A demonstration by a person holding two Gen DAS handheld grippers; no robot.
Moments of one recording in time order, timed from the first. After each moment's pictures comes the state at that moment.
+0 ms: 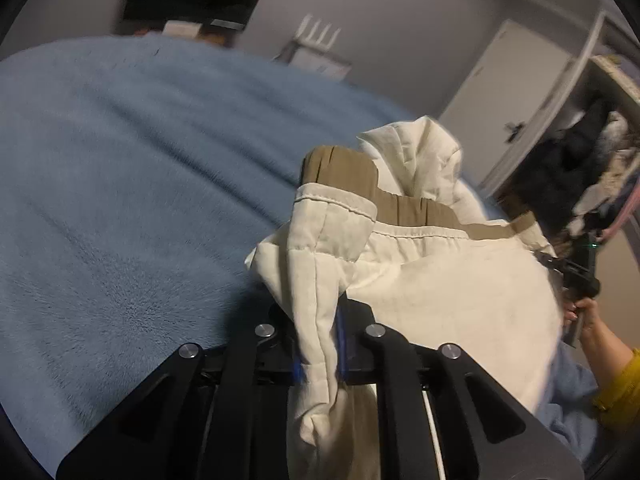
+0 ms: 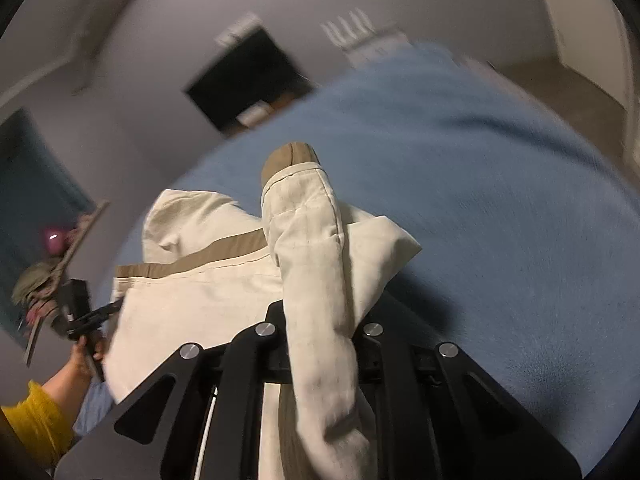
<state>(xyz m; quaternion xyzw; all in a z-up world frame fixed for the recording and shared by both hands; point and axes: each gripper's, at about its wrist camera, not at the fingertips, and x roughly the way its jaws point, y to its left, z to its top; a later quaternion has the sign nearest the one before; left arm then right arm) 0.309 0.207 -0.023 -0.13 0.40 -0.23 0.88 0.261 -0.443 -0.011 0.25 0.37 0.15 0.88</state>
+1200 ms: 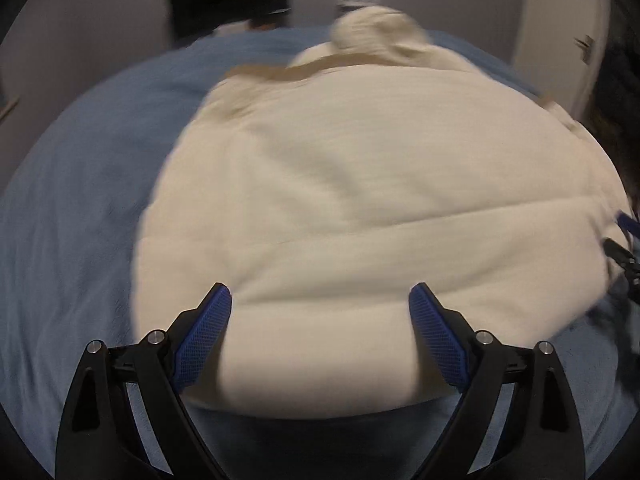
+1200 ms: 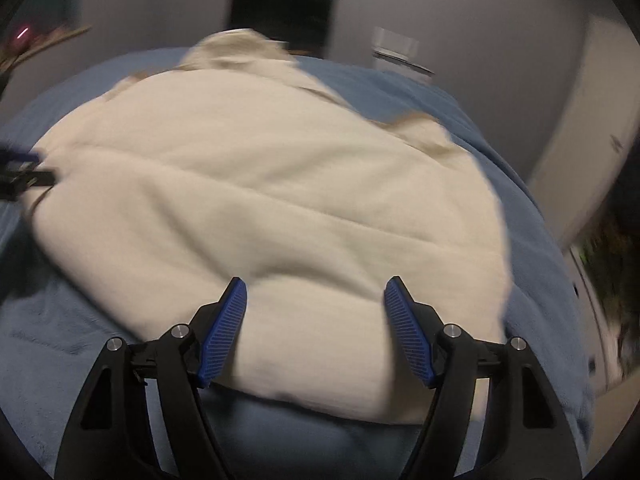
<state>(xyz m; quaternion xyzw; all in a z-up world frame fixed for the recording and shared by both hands) 0.147 0.092 -0.028 0.02 0.46 -0.03 0.89 0.101 -0.282 -0.024 -0.07 0.36 0.04 0.93</state>
